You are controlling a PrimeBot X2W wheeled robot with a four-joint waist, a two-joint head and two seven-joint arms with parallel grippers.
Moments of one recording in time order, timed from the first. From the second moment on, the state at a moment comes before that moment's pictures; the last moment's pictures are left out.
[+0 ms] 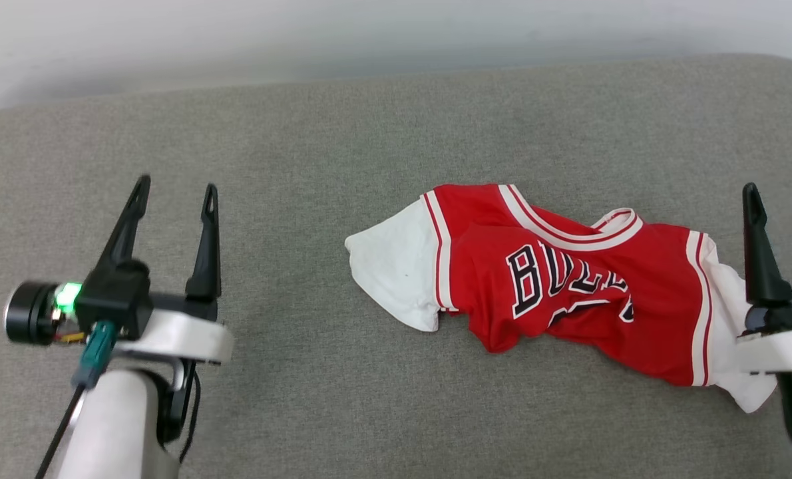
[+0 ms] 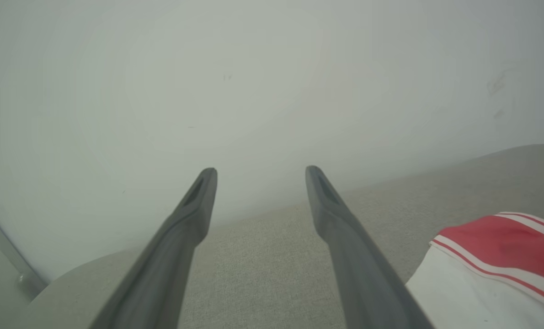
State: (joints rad) left arm -0.26 0.19 -0.01 0.05 -0.03 -0.07 -0.26; right arm -0.22 -0.32 -0.04 0.07 0.24 0.13 -0.26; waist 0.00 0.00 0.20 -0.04
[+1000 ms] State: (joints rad) left arm -1.10 0.60 -0.92 0.11 -0.75 -0.13 0.79; right arm -0.22 -0.14 -0.02 -0.15 0.09 0.13 -0.26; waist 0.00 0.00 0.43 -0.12
